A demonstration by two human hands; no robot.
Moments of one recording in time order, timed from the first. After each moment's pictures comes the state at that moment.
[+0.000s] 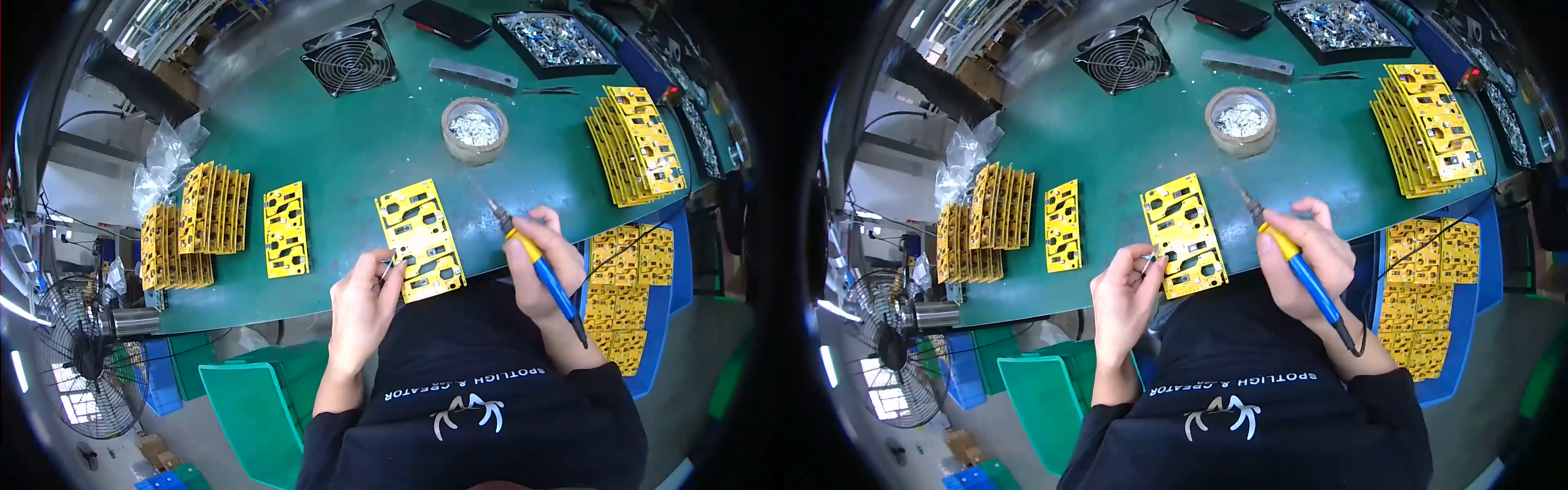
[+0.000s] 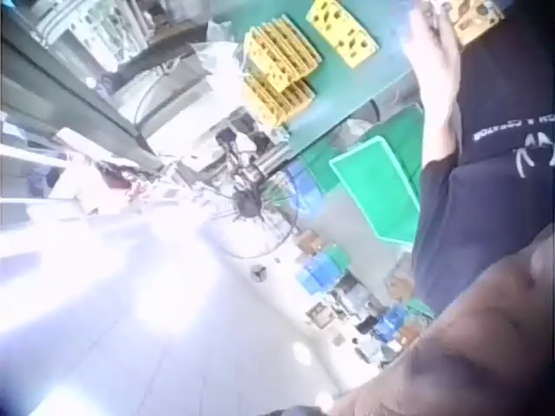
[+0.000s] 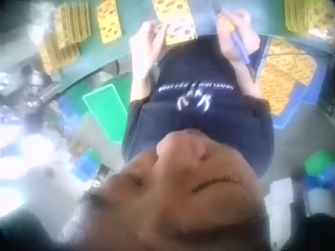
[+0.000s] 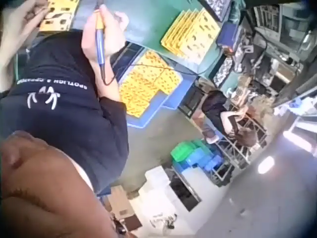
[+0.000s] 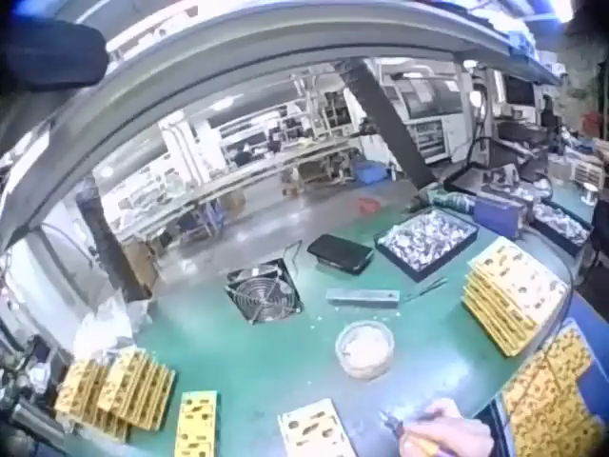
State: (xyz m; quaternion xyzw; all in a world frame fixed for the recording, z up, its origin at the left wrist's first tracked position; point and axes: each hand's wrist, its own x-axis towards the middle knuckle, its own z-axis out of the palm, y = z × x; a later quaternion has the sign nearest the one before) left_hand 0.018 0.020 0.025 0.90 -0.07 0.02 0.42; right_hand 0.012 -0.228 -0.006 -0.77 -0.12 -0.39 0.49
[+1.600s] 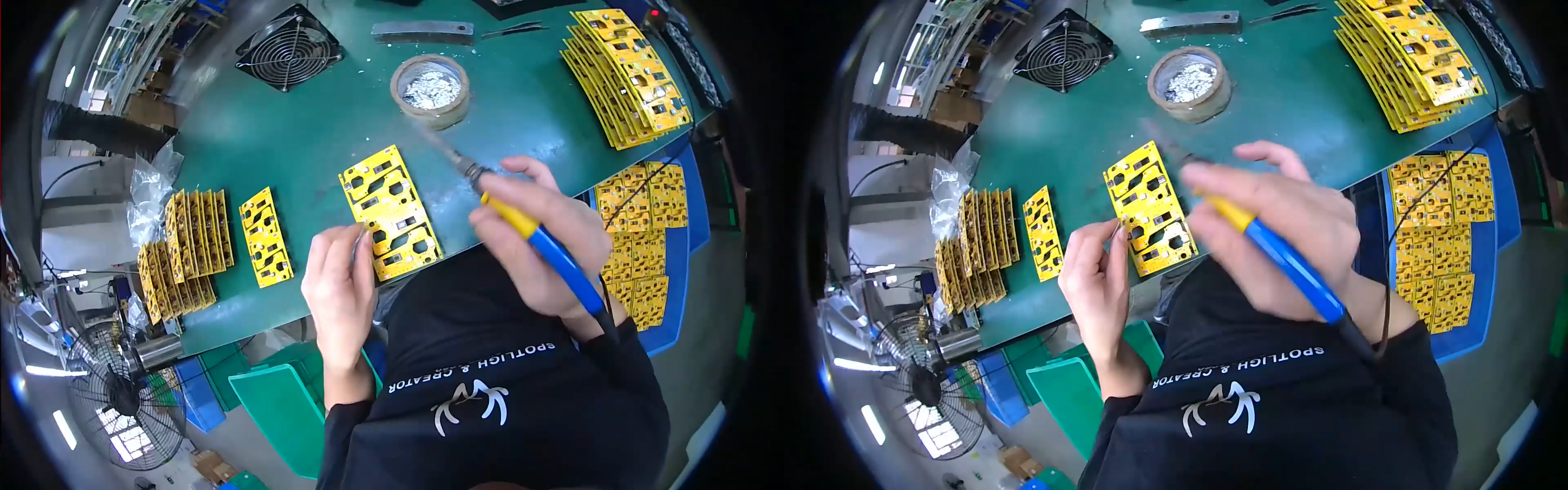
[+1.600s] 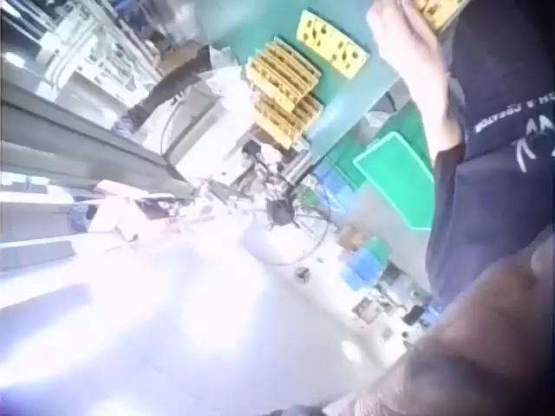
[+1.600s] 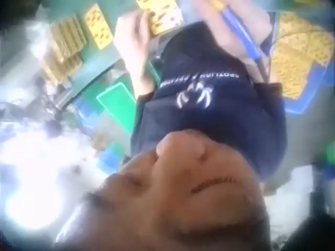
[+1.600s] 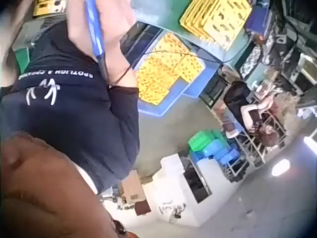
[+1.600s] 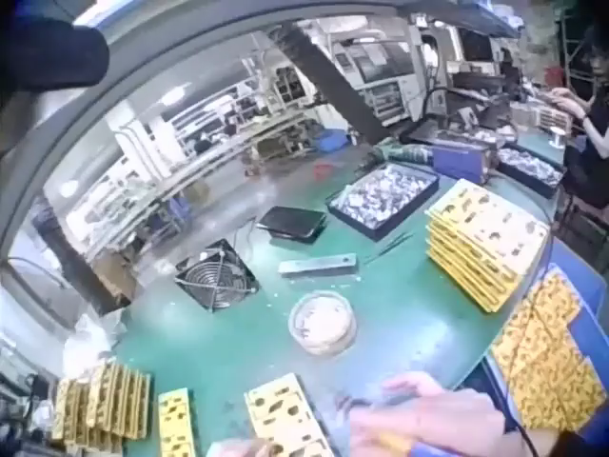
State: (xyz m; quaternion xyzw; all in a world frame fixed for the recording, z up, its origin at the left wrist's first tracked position) left_hand 0.036 0.007 0.035 0.93 -0.16 0.14 0.30; right_hand 0.005 -0.238 0.044 -0.79 -0.15 -0.30 0.52
